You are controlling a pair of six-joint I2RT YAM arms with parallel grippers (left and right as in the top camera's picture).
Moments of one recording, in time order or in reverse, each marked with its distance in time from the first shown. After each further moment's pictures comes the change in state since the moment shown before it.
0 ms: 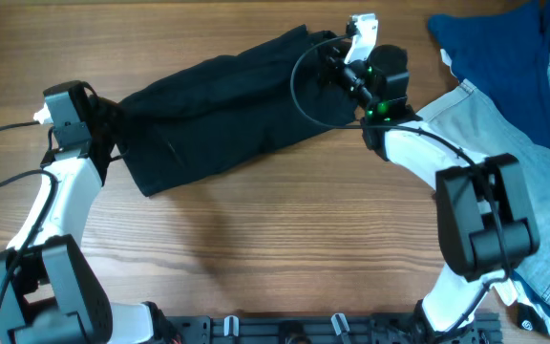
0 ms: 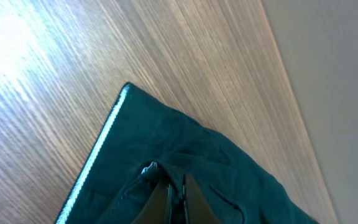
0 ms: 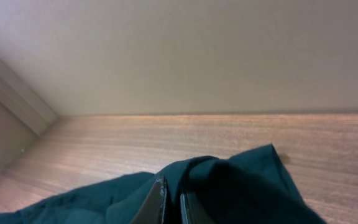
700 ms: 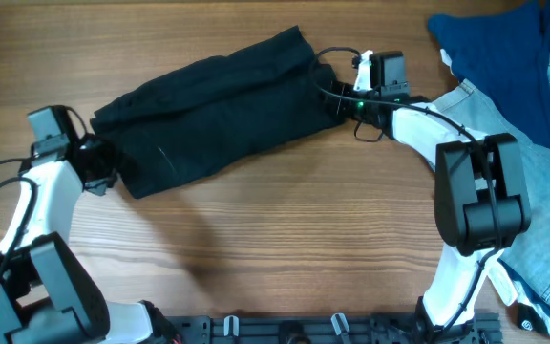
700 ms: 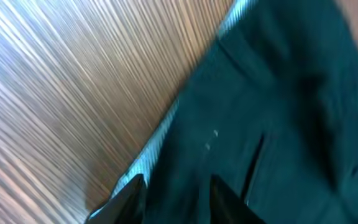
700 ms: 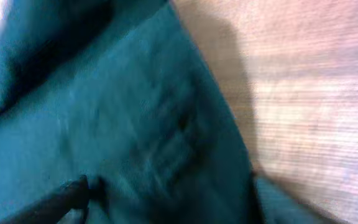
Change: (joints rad) left arm 0.107 0.010 0.009 -0.424 0.161 0.085; right arm -0.084 0.129 0.148 -0.782 -0.036 0.004
